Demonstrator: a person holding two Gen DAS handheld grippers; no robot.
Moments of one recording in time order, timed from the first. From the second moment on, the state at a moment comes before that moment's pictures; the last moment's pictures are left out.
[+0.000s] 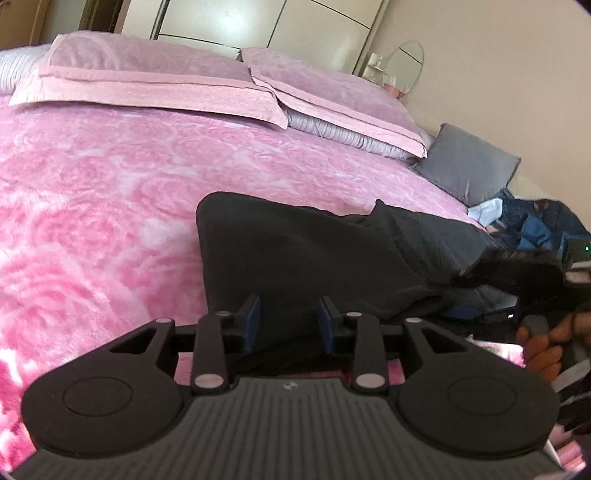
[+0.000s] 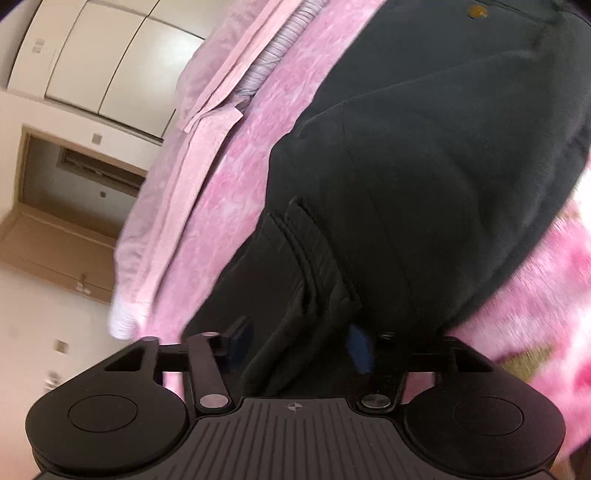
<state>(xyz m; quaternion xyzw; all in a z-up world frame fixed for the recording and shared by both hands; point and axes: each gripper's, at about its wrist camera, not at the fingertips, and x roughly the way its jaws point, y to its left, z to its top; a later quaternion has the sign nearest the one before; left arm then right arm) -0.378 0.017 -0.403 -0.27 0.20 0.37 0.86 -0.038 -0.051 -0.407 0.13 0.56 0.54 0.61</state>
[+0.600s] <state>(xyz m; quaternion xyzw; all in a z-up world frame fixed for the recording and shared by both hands) -0.359 0.020 -0.396 -0.21 0.25 0.38 0.86 -0.054 -0.066 -0.414 0.09 0.42 0.59 0.69</state>
